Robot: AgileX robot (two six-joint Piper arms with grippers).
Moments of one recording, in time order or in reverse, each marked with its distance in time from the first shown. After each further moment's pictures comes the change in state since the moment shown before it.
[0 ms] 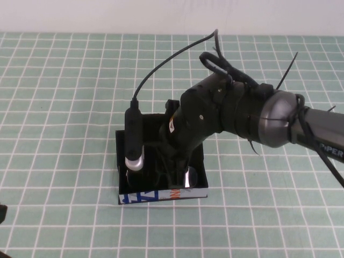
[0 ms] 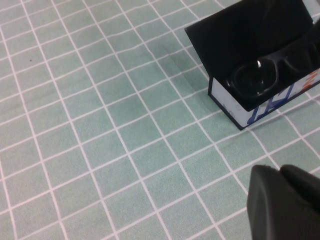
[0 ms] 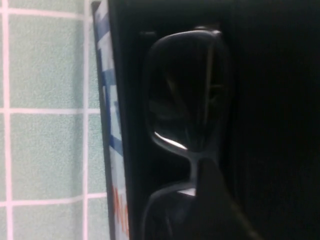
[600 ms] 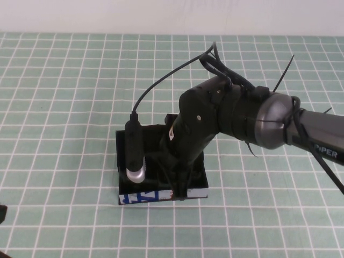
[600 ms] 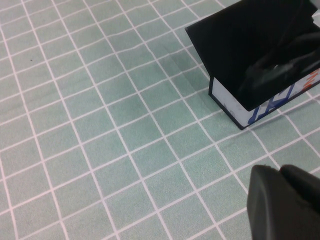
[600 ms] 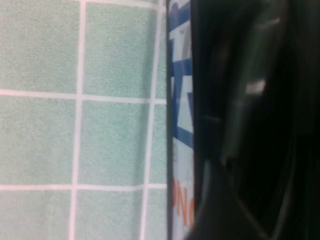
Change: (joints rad) right arm 0.000 0.013 0.002 0.090 0.096 -0.069; left arm 0.000 0.000 0.000 0.002 0.000 0.000
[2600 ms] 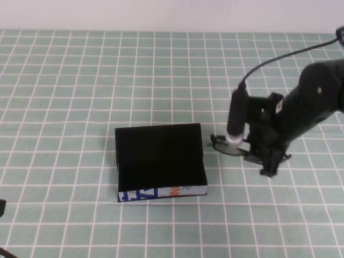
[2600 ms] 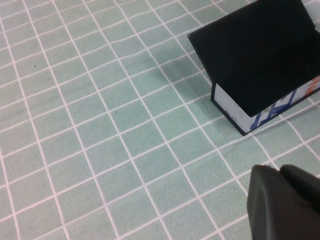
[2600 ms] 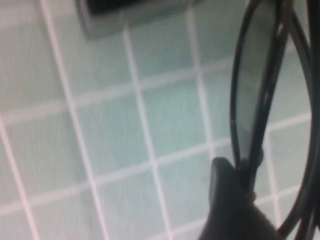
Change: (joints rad) right arm -0.359 -0.246 0.320 0.027 -0.069 -0.087; left arm 0.000 0.000 0.000 0.000 -0.015 0.000
